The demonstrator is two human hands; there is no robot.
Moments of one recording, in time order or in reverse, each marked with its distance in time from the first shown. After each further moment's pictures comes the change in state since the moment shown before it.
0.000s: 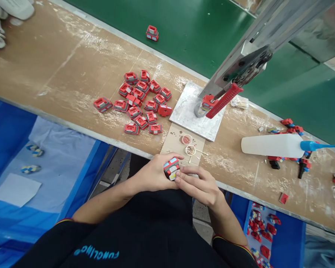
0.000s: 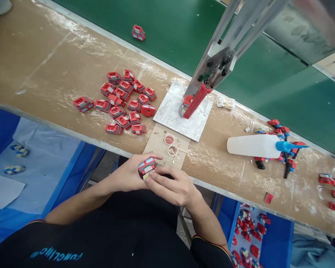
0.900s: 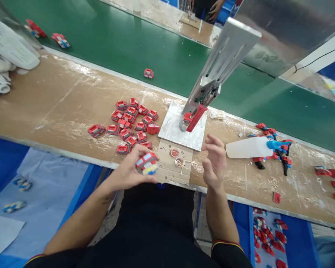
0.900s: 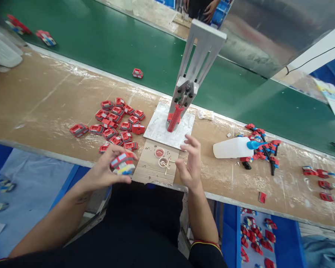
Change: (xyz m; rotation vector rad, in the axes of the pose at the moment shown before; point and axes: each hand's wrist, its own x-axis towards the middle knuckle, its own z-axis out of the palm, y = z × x) left_hand 0.008 0.004 -0.059 -0.016 0.176 0.224; right_hand 0.016 0.048 -0.007 0.076 0.606 0.390
